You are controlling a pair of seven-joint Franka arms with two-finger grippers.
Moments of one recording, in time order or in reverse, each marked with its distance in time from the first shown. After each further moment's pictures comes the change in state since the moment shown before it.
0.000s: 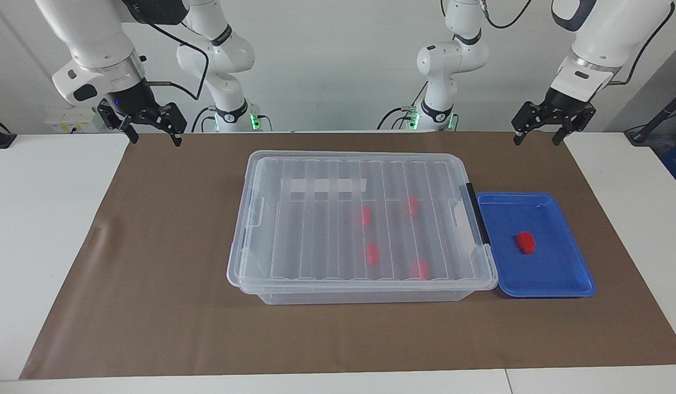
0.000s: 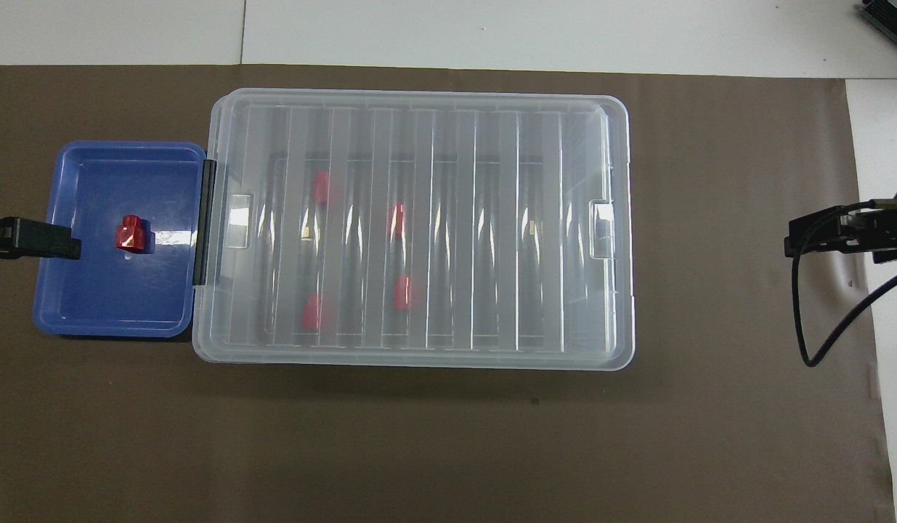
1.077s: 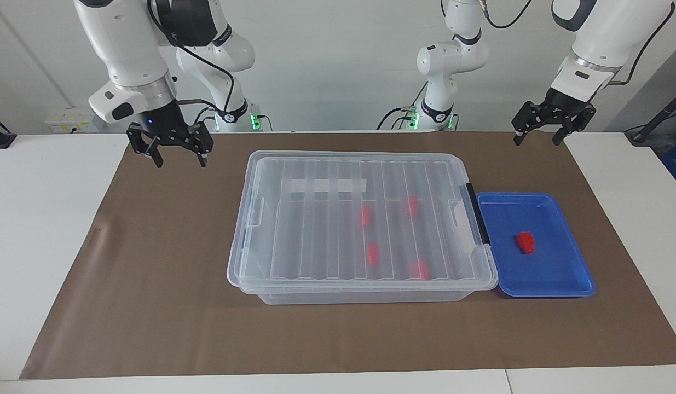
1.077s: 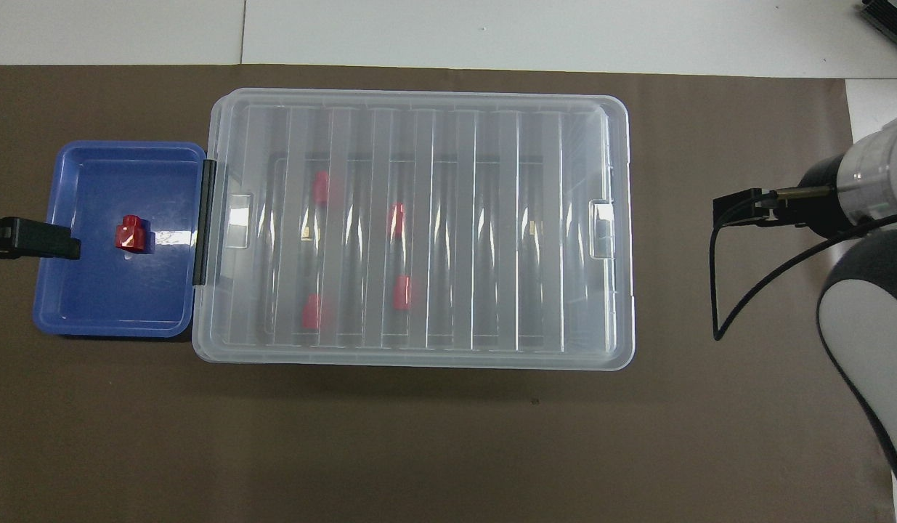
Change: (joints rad) left arm 0.000 0.000 0.001 0.000 0.000 0.000 0.000; right arm 0.096 0.031 0.010 -0.111 0.027 0.274 0.001
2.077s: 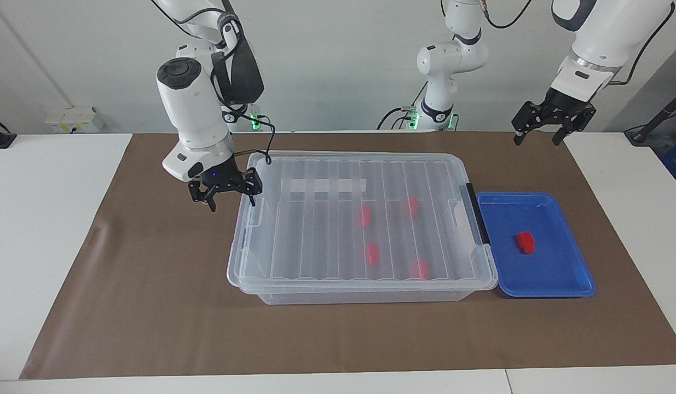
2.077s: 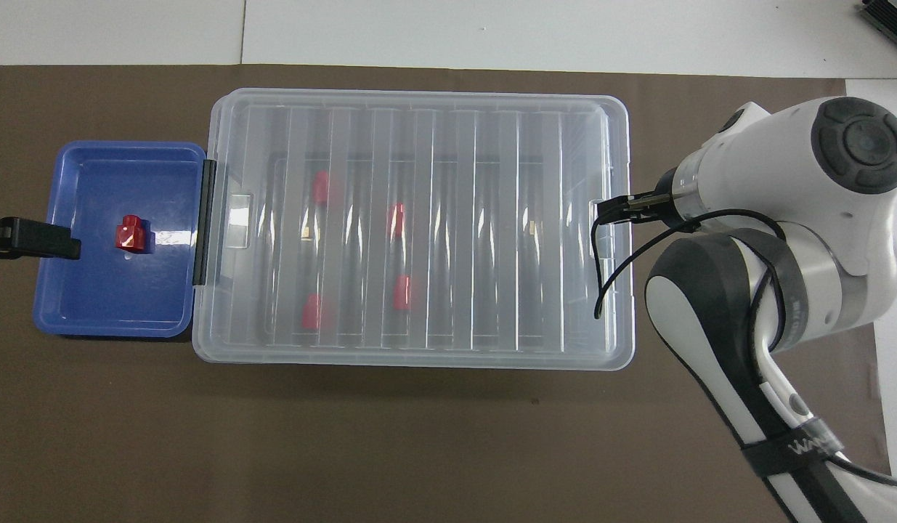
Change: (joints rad) left arm 0.000 0.000 0.000 0.000 0.000 0.000 0.000; right arm 0.095 0.111 0.003 -0.128 0.021 0.265 0.000
